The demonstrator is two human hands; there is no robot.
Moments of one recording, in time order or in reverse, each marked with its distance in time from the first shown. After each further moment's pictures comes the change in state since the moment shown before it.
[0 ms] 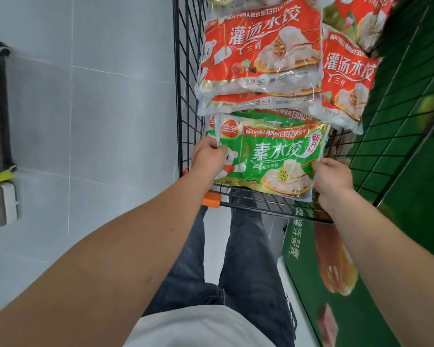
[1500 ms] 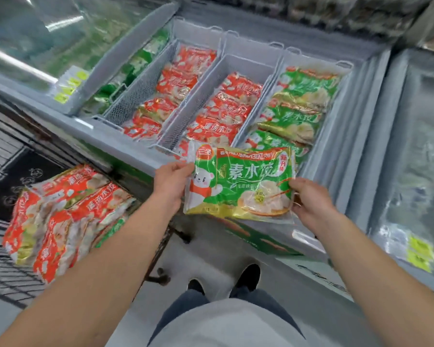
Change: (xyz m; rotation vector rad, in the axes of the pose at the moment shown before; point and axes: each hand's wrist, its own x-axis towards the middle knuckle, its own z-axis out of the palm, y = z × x) left_hand -0.387 0.018 0.209 0.452 -0.690 0.747; right_hand -0.240 0.306 -0.332 1.377 0.416 0.080
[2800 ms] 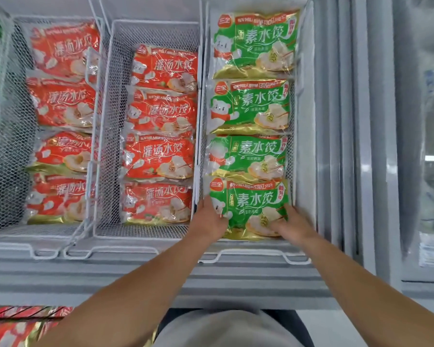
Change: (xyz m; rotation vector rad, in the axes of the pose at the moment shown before) left_hand 0.165 -0.024 0.163 1.209 -0.801 -0.058; right_hand 0.157 0.023 0.027 -0.751 0.029 0.376
